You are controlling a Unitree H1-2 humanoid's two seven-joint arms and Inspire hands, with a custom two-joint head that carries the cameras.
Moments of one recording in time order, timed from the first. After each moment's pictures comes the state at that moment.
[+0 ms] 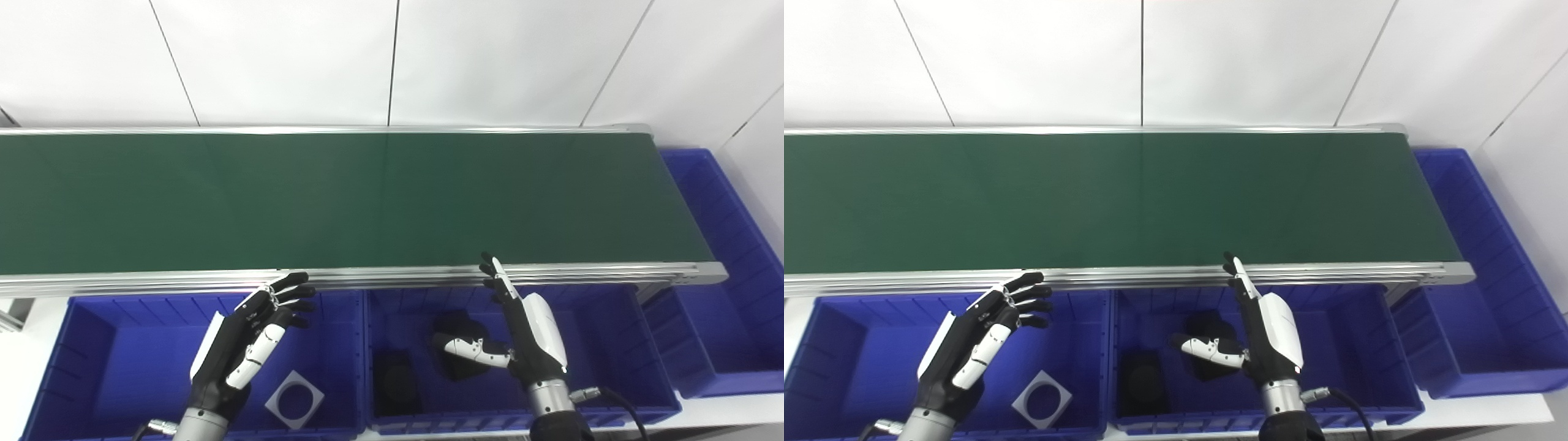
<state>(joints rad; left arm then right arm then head) 0.36 0.10 -0.18 -0.22 -0.07 -0.10 -0.20 0.31 -0.10 0.18 -0.15 -0.57 0.04 -0.12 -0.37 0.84</state>
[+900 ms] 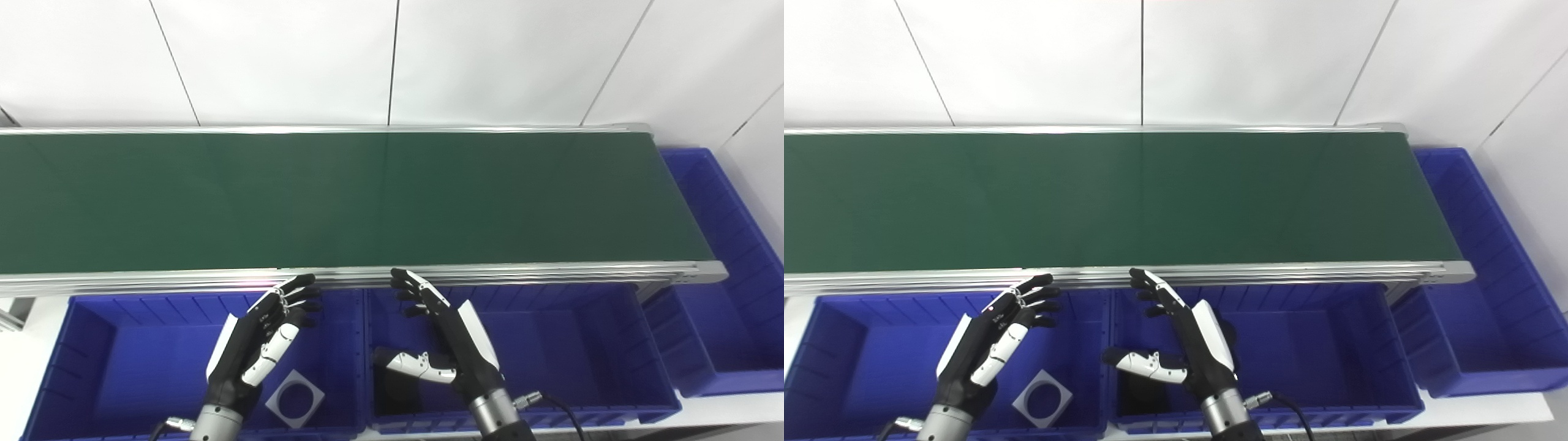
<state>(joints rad) 0.34 0.05 -0.18 -0.11 0.00 -0.14 -0.17 0.26 -0.06 0.35 -0.05 -0.34 -0.17 -0.05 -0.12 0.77</state>
